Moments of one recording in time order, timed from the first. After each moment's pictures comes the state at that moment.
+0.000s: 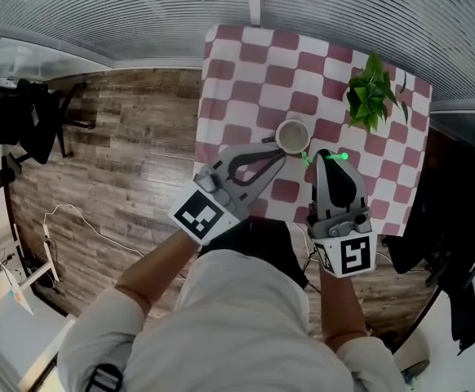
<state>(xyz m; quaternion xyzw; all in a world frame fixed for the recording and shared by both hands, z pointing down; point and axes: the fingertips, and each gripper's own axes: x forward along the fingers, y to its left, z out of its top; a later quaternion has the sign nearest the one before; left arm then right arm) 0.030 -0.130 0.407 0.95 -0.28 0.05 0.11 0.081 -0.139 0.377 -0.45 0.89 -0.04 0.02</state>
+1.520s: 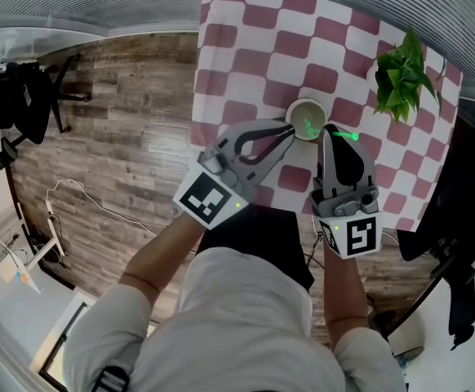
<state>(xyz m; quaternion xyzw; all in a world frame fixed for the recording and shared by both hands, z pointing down) 0.031 -0.154 0.494 0.95 -0.29 0.07 0.12 0.074 -0.168 0.462 -0.44 0.90 -0.05 0.04</state>
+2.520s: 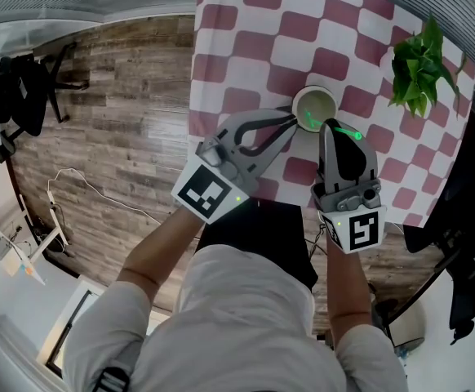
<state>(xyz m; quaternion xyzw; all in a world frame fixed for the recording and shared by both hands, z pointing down) 0.026 -0.153 0.531 0.95 -0.28 0.09 0.12 0.069 -0.162 0.500 -0.43 0.90 -0.06 0.05</state>
